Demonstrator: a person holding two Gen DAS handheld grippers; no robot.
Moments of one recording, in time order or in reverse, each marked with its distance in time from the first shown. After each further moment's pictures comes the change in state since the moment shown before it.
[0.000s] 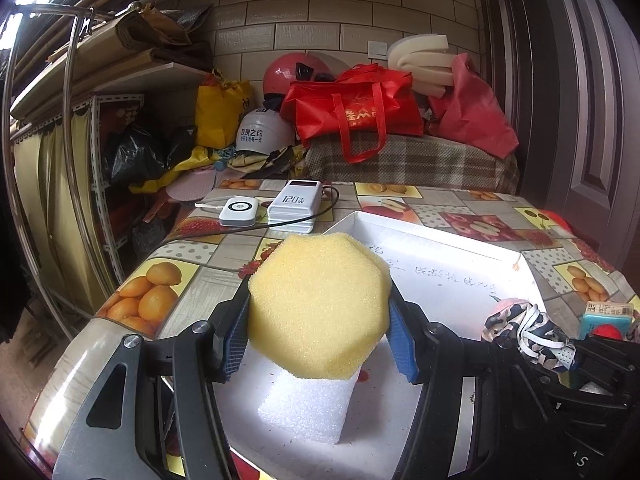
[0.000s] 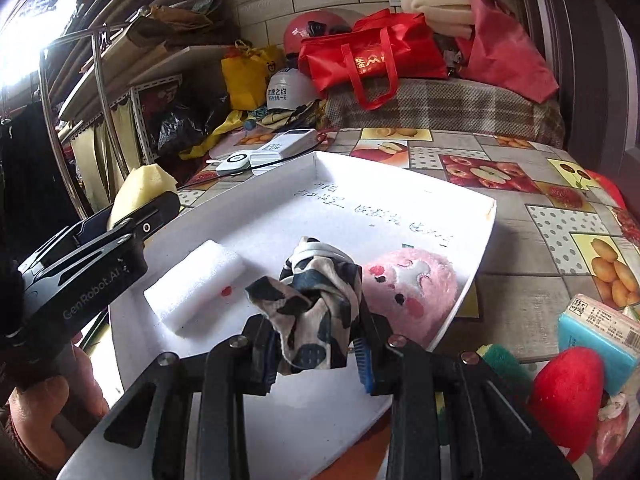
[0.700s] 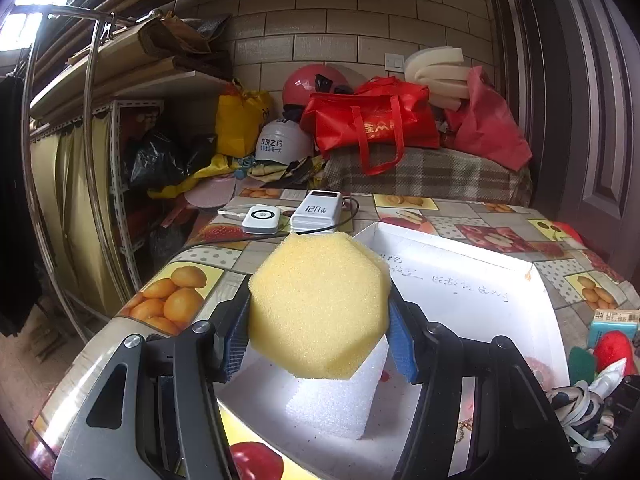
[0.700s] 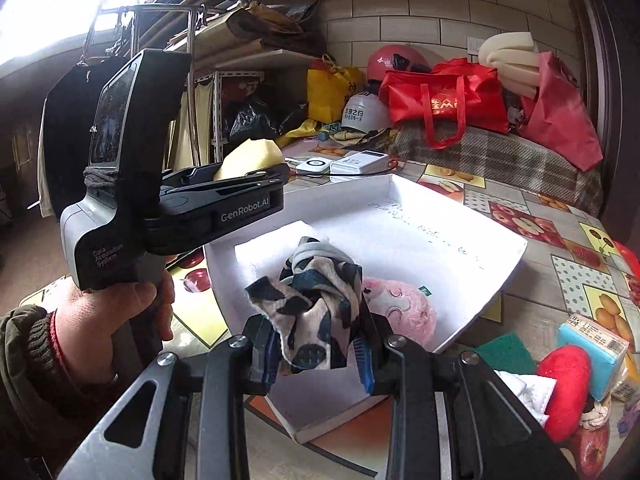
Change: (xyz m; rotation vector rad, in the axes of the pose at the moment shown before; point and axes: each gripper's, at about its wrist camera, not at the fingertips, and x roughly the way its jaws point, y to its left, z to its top) left arm -0.019 0.014 -0.004 -0.025 -0.064 0.064; right arm -0.042 0.033 -0.026 -0.231 -0.060 0.146
